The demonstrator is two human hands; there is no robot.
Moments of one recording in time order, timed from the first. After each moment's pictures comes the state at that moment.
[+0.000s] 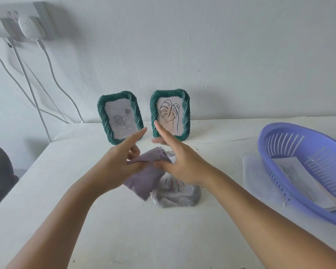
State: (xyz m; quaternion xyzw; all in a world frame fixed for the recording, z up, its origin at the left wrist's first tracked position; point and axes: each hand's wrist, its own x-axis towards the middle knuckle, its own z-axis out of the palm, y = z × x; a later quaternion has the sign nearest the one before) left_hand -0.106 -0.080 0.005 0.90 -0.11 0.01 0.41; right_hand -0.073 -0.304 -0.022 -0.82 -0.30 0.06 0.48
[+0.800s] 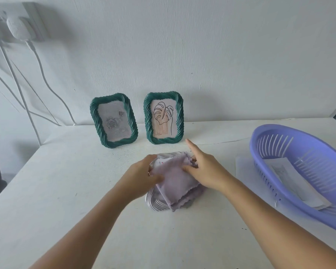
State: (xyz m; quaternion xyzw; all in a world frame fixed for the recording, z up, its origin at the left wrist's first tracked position) left_hand -0.089 -0.132 -0.051 0.95 -0.03 -0.08 0.30; right_hand -0.063 -0.367 -0.060 -0.92 -0.10 0.07 0.38
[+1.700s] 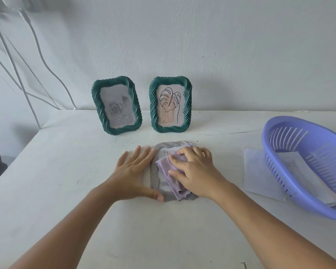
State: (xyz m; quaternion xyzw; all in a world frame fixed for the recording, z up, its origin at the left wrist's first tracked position) left_hand -0.091 -0.080 -0.094 0.97 -0.17 -0.12 0.12; right_hand -0.078 -0.330 -0.096 -0.96 -0.26 -0.04 0.10
